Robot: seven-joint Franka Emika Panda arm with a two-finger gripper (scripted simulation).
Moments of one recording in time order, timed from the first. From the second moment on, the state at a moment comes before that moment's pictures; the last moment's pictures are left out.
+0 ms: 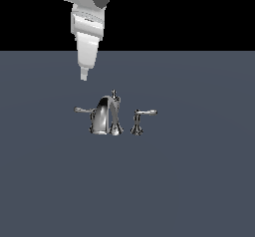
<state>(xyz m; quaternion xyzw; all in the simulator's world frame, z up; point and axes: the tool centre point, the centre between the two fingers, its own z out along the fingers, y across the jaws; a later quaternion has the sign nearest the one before) 0.009 0.139 0.213 -0.81 0.58 0.10 0.05</state>
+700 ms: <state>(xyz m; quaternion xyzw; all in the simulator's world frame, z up) 0.042 0.161 0.118 -0.70 0.71 0.03 0.01</state>
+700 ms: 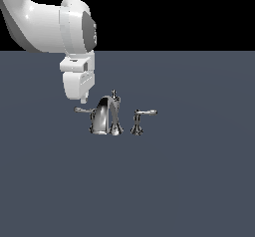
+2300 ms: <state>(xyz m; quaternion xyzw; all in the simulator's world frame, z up) 0.015 0.176 0.095 -0.67 0.74 -0.01 0.00</state>
